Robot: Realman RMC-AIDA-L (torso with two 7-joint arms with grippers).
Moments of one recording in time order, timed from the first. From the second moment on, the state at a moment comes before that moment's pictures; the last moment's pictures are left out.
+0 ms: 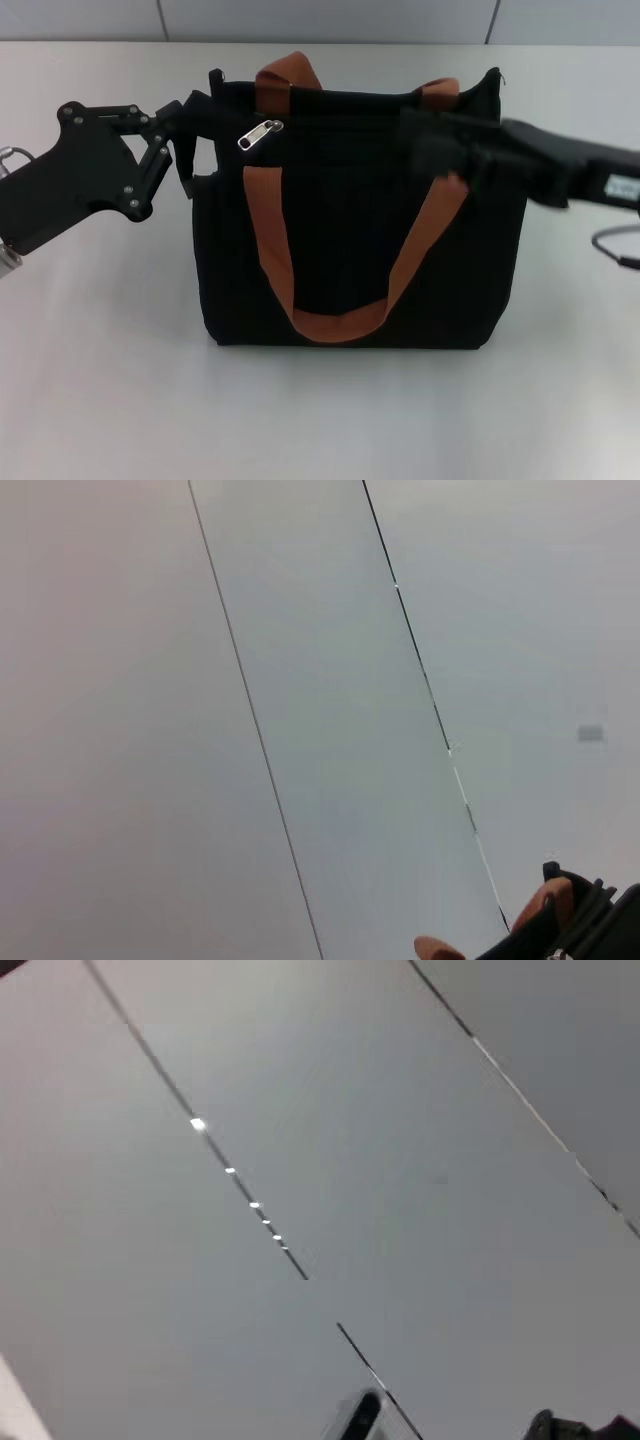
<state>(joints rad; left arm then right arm) -0.41 -2.07 0.55 0.42 1.63 1.69 -0.56 0.60 2.07 -0.79 -0.49 -1.60 -1.90 1.66</state>
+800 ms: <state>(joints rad) -0.40 -2.07 0.56 0.42 1.55 1.70 -0.56 0.83 2.05 -0.90 -0.56 -1.70 -1.67 2.14</state>
